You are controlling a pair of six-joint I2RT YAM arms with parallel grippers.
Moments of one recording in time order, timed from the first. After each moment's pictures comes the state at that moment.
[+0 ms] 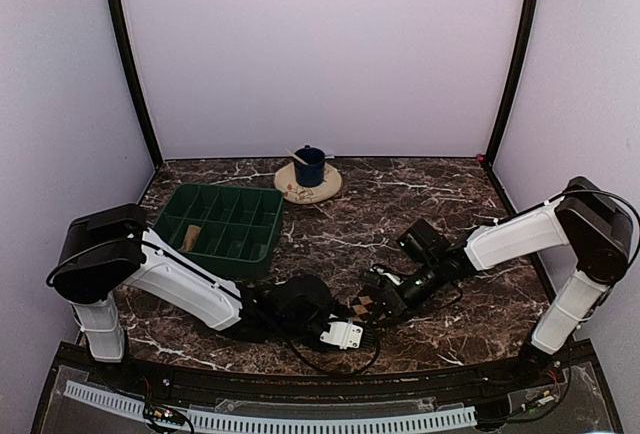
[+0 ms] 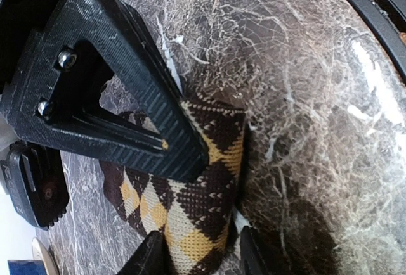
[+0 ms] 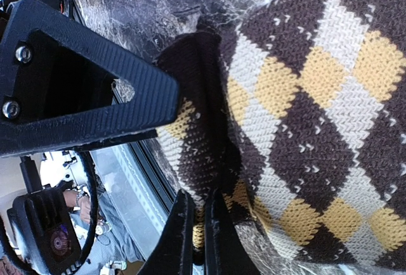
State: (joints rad) left arm -1.27 1.90 0.88 0.33 -0.11 0.83; right arm 0.78 1.65 0.72 -0.22 -0.81 0.44
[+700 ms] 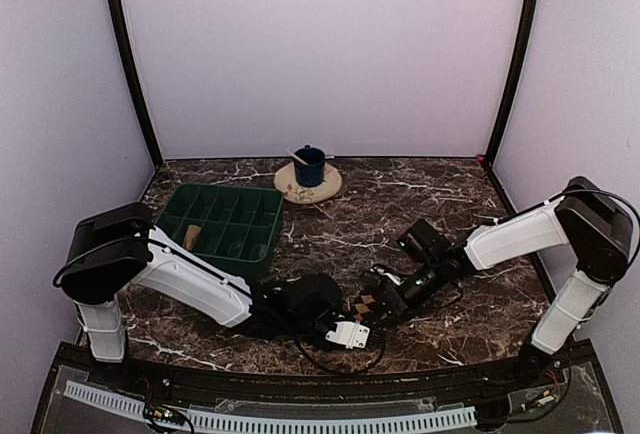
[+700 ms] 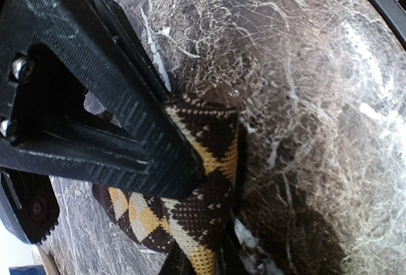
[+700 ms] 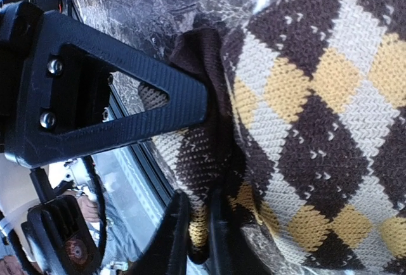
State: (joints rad) left arm -1.27 1.94 0.96 0.24 -0.11 0.86; right arm 0.78 1.65 0.72 -0.23 -0.81 0.44
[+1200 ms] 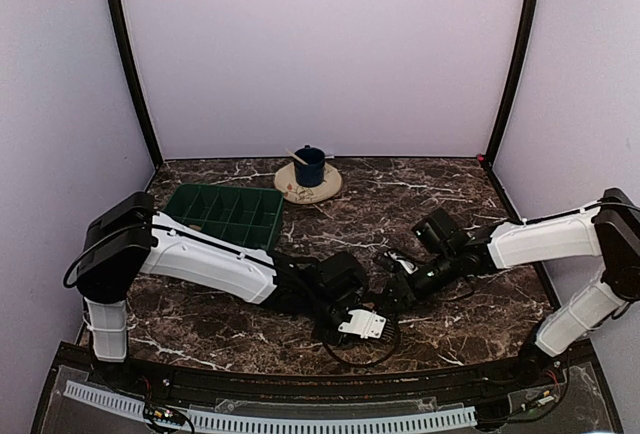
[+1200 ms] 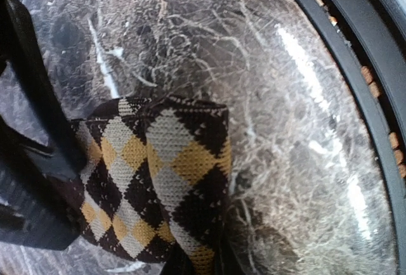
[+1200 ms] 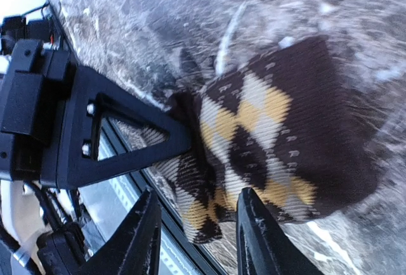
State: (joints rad) left arm -1.24 1.99 1.25 -0.25 0.08 0.77; right arm 0.75 1.49 0.69 -0.26 -0.66 0.46
